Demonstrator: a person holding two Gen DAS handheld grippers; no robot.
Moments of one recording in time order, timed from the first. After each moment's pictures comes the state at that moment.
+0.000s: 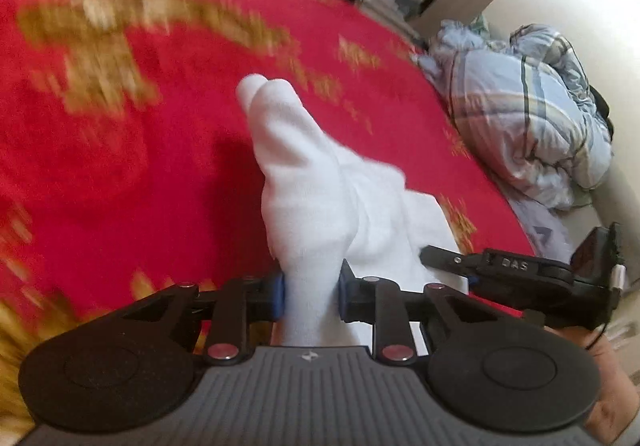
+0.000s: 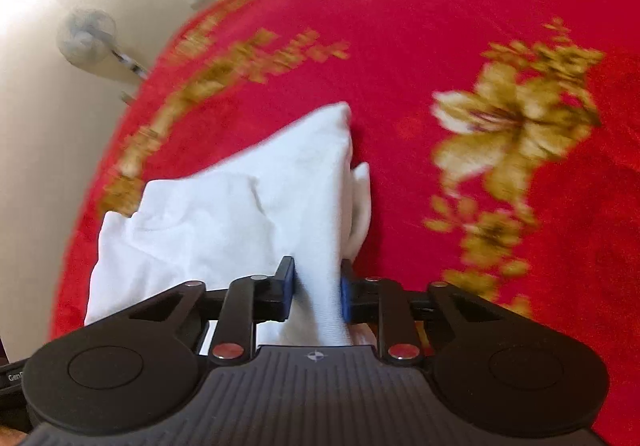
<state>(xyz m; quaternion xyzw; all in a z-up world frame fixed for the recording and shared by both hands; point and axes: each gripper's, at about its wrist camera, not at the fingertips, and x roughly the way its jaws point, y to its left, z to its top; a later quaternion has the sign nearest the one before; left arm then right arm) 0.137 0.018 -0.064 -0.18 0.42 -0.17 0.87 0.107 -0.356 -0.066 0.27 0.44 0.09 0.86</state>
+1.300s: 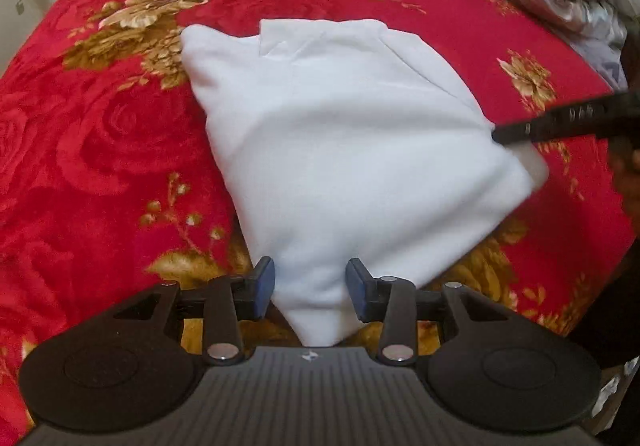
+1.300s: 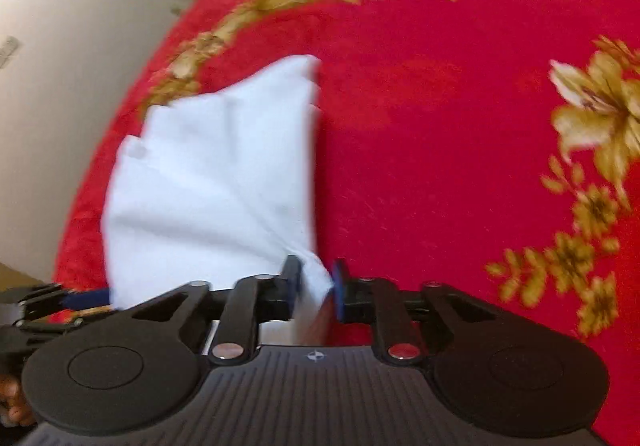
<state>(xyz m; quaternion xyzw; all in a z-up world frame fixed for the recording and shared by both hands) 0.088 0.047 -0.073 0.06 0.50 -0.15 0.85 0.111 -0.299 -0.066 0.18 0.51 0.17 0.83</state>
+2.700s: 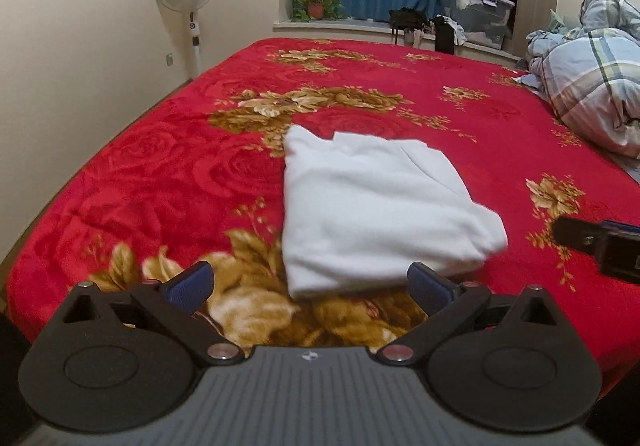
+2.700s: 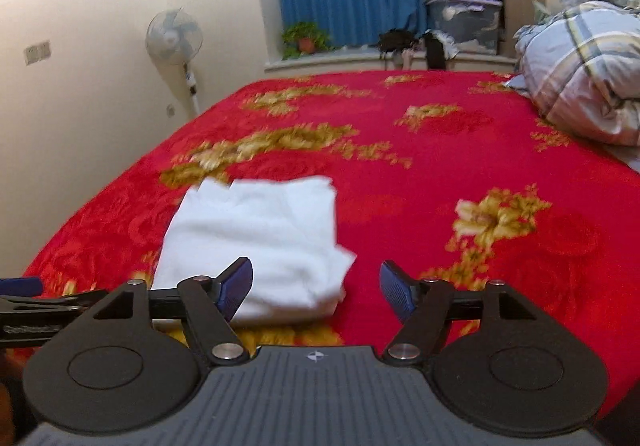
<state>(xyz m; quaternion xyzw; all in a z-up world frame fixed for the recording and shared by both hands) -0.087 -0.005 -0.004 0.00 0.33 0.05 0.94 -0.092 -0.252 0.030 0.05 0.29 0.09 0.95</state>
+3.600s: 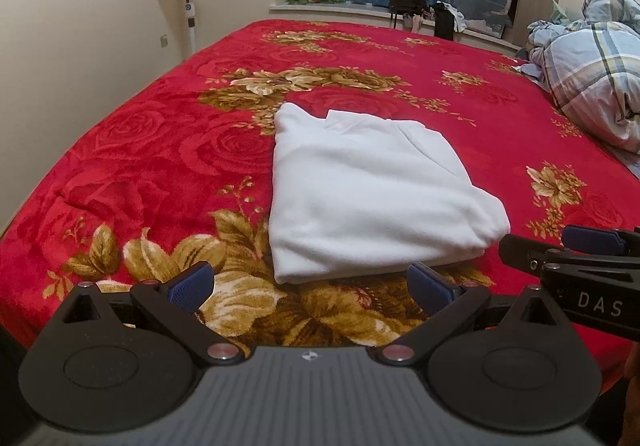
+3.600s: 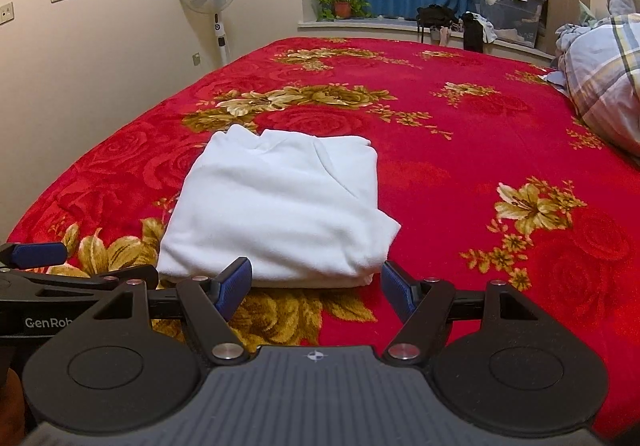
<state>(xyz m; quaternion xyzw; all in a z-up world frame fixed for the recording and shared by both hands) -0.066 -0.003 -0.020 -0.01 0.36 0.04 0.93 -0.077 -0.220 0.008 0.00 0.33 0.13 0.94</state>
